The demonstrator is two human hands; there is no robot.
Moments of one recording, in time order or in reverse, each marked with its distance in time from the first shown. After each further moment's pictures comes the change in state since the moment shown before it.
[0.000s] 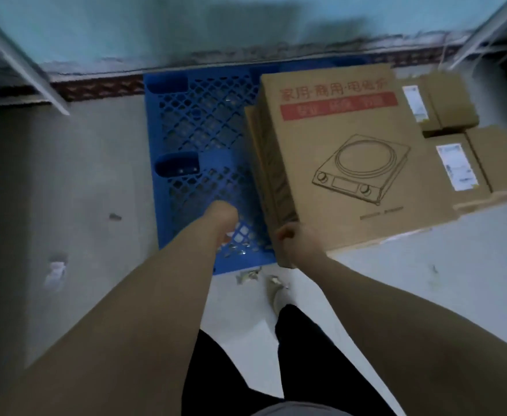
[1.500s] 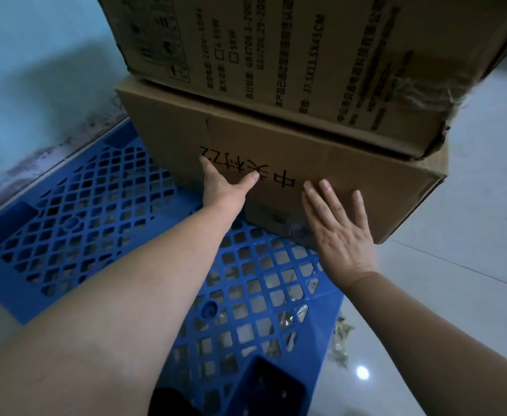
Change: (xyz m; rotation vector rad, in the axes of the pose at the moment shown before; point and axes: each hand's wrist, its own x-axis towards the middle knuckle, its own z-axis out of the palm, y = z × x) left_hand 0.359 -0.021 0.096 0.368 -0.191 0.898; right_hand 0.228 0.125 0.271 -0.768 1.073 0.194
